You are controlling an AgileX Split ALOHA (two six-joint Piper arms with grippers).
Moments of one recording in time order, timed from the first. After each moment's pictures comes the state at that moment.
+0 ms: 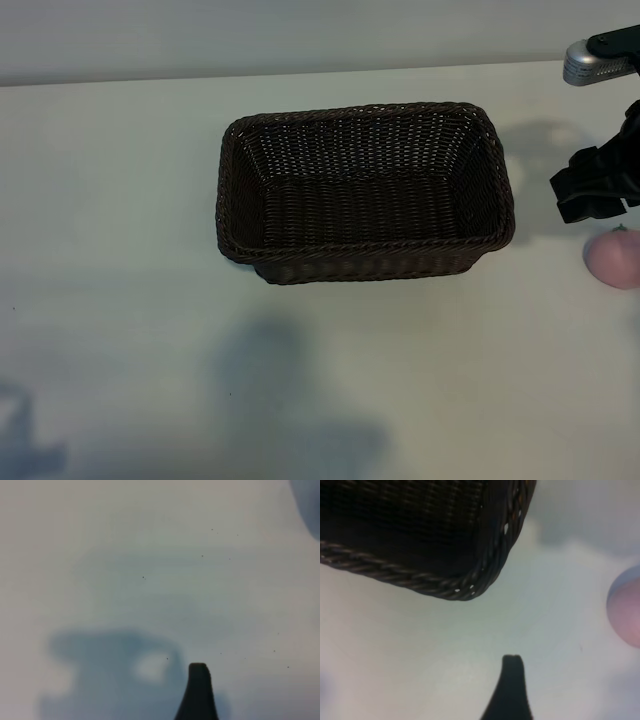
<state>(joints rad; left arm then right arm) 0.13 0.06 -0.50 -0.08 1.09 0.12 0.07 1.43 -1.07 0.15 0.96 -0.14</state>
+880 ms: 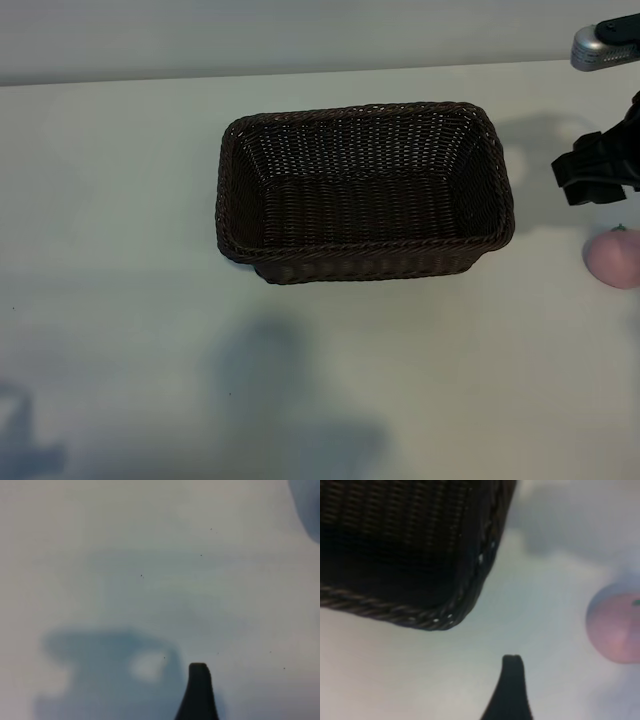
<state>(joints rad) 0.12 0.04 -0.50 -0.08 1.09 0.10 0.07 1.43 -1.07 0.08 0.89 -0.05</state>
